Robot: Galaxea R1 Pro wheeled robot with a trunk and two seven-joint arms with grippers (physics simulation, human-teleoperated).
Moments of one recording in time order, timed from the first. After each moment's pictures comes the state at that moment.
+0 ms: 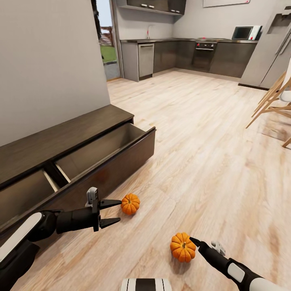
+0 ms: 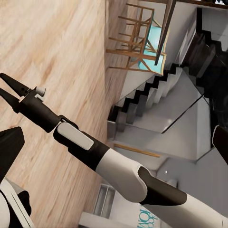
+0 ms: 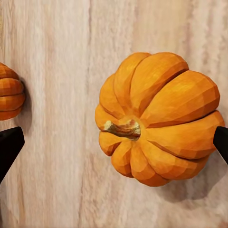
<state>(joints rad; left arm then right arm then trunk) -0.39 0.44 -0.29 -1.60 2.15 1.00 0.28 -0.63 -0.19 0.05 -0.04 -0.79 0.14 0.63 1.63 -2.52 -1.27</state>
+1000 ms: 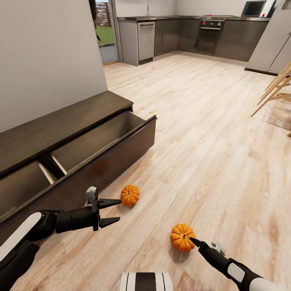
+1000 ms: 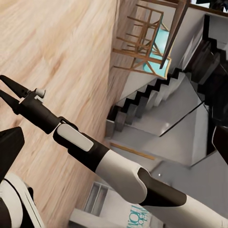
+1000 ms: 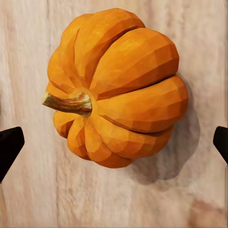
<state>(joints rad) -0.39 0.44 -0.28 -1.60 2.15 1.00 0.28 -0.63 -0.19 0.05 -0.04 -0.79 0.14 0.63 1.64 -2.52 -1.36</state>
